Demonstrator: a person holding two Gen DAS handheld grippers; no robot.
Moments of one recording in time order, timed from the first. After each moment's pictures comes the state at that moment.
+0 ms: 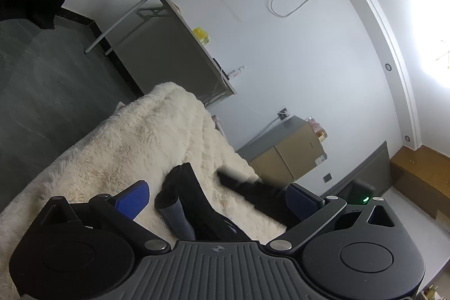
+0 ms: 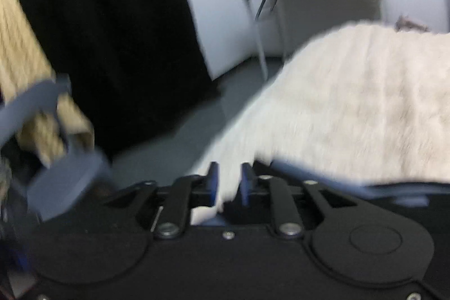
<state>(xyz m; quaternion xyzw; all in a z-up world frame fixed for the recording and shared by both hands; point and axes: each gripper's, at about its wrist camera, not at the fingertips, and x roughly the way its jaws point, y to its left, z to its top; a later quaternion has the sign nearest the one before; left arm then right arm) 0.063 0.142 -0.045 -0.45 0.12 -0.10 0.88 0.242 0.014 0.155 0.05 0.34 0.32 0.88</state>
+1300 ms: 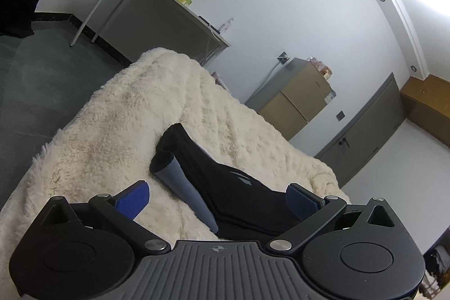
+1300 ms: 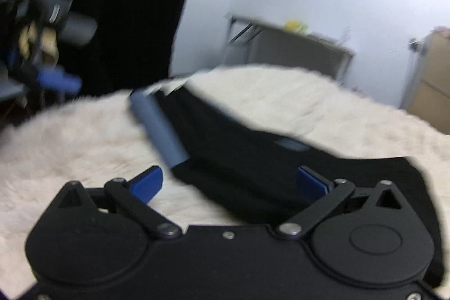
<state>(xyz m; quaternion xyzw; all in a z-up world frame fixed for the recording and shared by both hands) 0.083 0.098 -0.045 -0.33 0.21 -0.13 0.91 0.074 -0.107 0.107 -0.16 0.19 0.22 0.94</state>
